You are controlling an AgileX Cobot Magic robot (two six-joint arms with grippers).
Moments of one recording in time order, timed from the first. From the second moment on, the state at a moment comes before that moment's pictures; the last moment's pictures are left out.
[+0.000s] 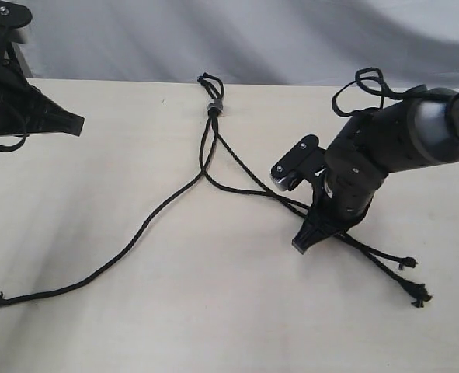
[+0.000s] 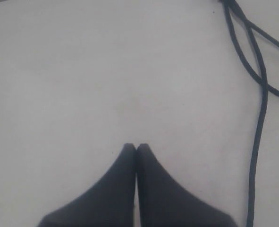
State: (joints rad) left arm -0.16 1.38 -0.89 0.19 0.40 -0.13; right arm 0.37 1.94 -1.00 -0.51 0.52 0.15
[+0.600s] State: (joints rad) left arm -0.16 1.38 -0.89 0.19 0.40 -0.13; right arm 0.57 1.56 -1.00 -0.58 0.61 0.19
